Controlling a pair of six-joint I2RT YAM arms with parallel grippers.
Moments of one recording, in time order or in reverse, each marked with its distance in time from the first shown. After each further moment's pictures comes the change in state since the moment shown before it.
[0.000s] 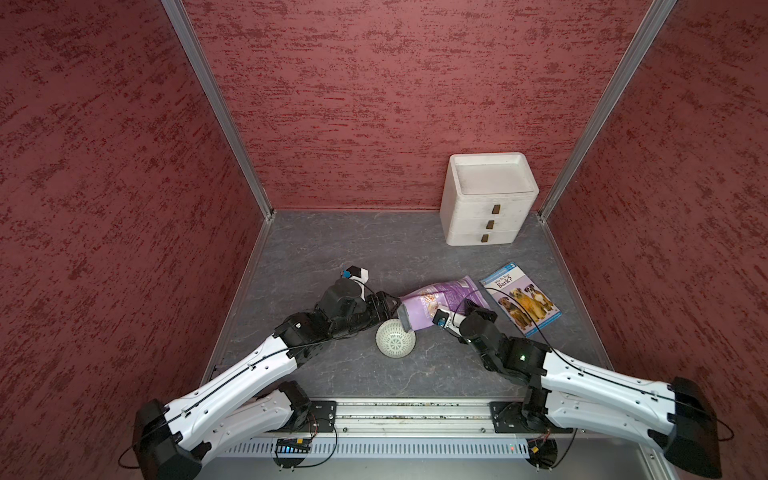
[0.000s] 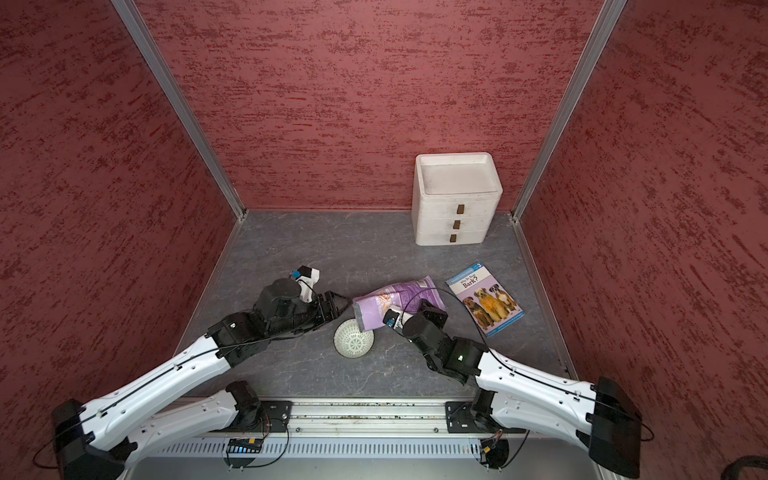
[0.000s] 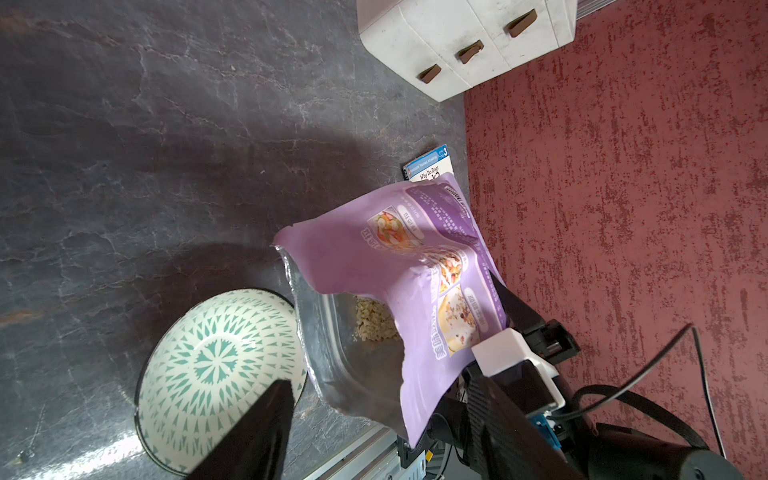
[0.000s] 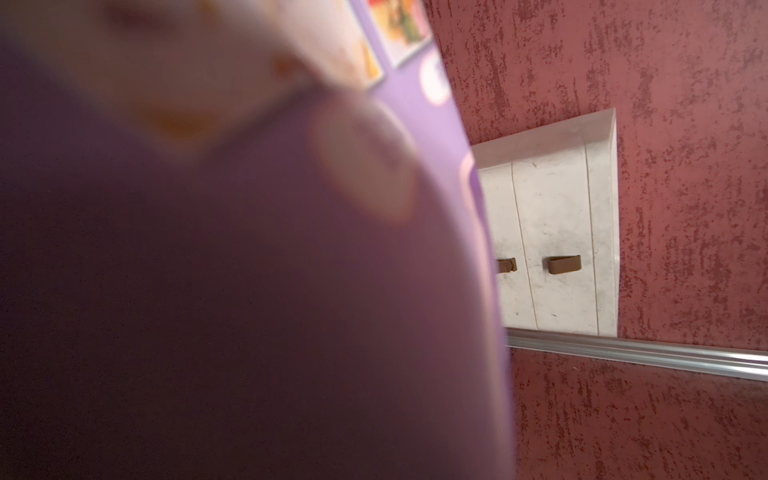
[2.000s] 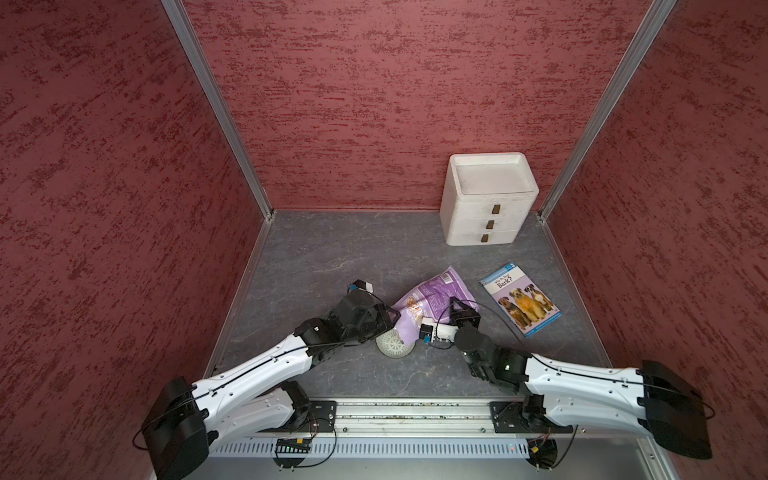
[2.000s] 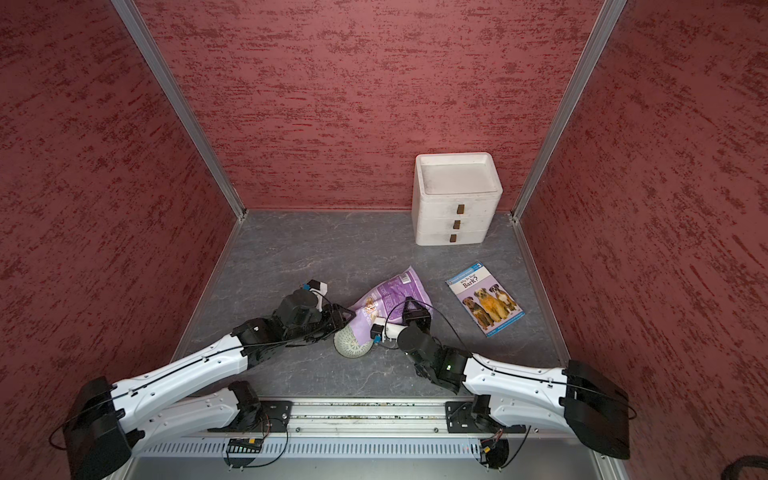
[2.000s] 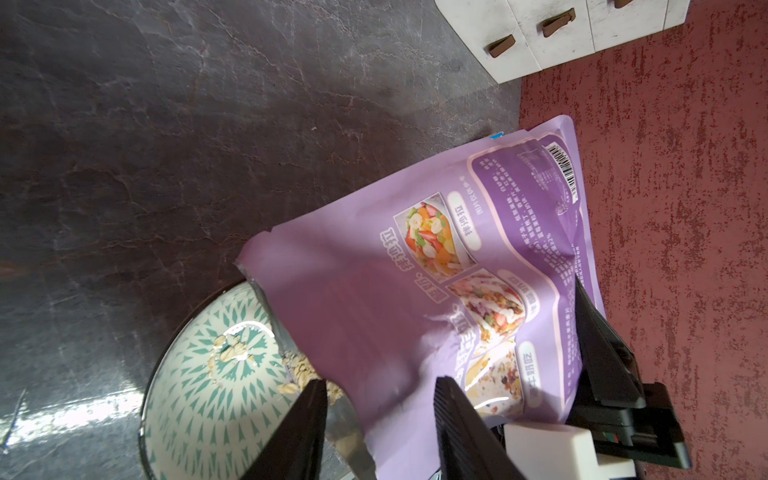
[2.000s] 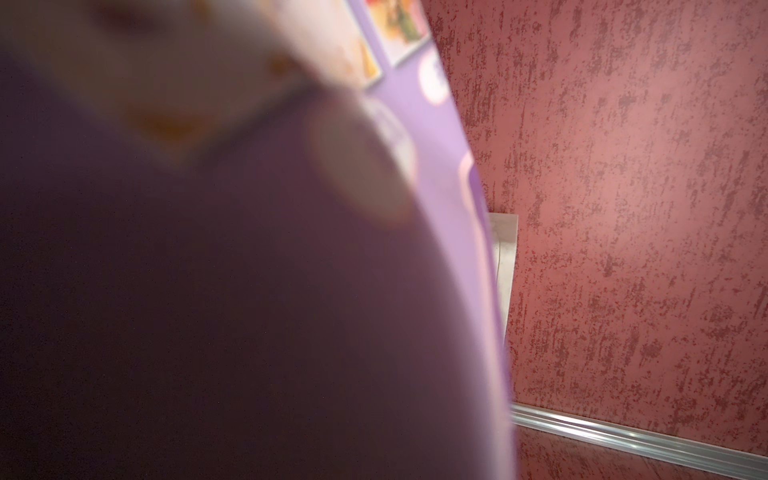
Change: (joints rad) left arm -0.034 0.089 -0.138 0.140 -0.032 -0.103; right arm 0.084 0.121 -0.137 0.502 0.115 -0.471
